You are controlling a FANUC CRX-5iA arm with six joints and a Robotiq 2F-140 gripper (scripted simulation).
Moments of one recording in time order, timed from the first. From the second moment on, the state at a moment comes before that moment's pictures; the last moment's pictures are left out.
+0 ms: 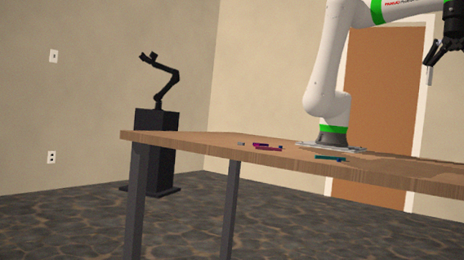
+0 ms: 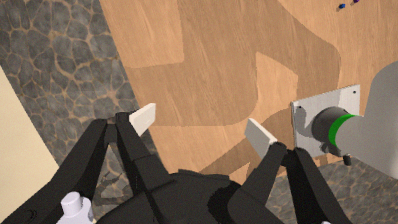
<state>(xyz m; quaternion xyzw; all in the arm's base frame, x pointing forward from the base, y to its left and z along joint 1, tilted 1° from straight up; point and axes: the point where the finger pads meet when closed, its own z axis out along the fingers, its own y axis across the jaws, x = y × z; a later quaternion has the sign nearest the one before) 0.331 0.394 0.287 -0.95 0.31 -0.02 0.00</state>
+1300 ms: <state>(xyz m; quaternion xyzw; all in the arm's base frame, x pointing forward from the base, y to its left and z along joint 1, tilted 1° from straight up) 0.467 0.192 0.213 -0.99 0.12 -0.01 -0.01</state>
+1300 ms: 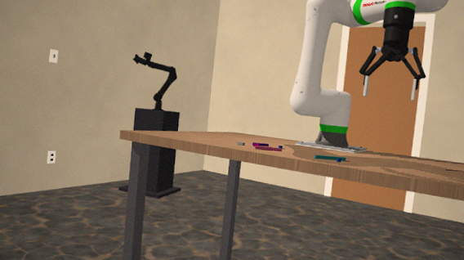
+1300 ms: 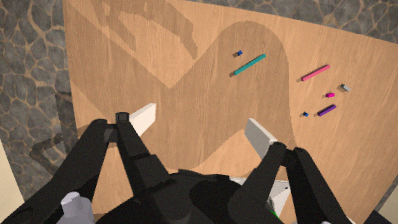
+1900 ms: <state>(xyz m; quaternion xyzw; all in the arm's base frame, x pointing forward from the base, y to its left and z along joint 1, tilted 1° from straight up) 0.492 0.057 0.172 -1.00 0.01 -0.01 -0.01</state>
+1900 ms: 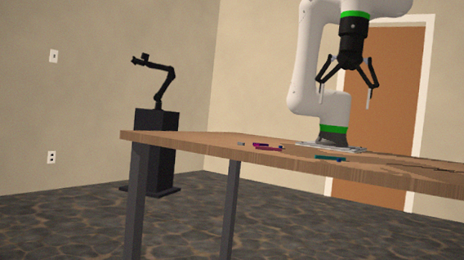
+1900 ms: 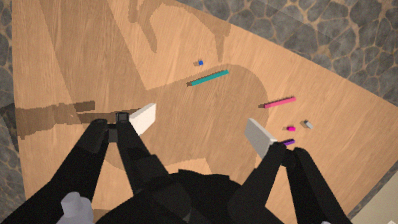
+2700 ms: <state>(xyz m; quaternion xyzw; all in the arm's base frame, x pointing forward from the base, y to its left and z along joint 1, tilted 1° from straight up) 0.461 -0.121 0.118 -0.99 -0.14 0.00 -0.01</state>
